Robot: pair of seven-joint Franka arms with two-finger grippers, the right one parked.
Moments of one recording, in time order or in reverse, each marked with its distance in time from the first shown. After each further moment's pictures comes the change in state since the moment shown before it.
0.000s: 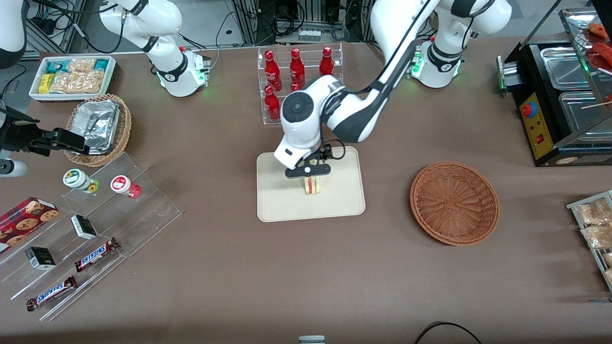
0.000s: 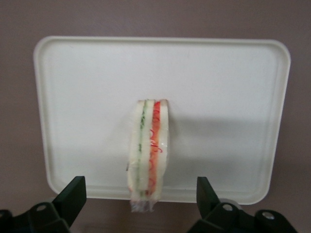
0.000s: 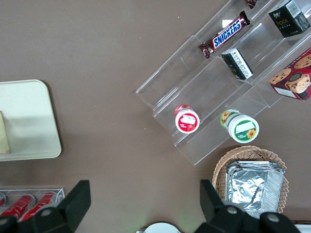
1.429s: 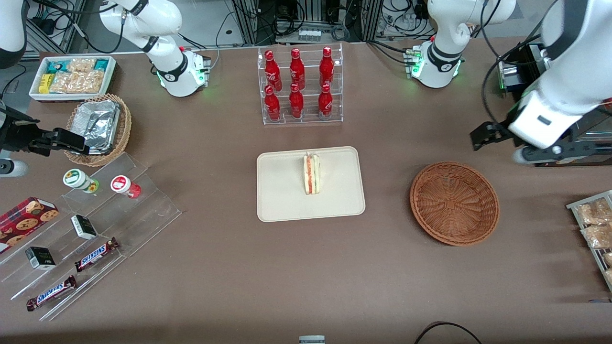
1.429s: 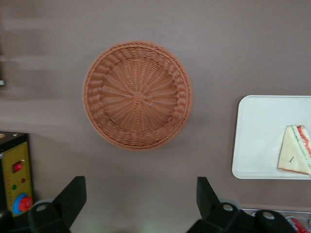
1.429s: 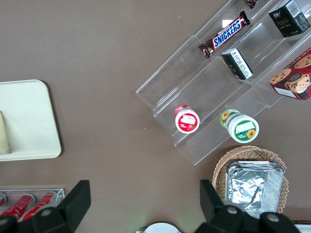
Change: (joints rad) arm 0.650 -0.560 0.015 -0.185 0.031 -0.378 0.692
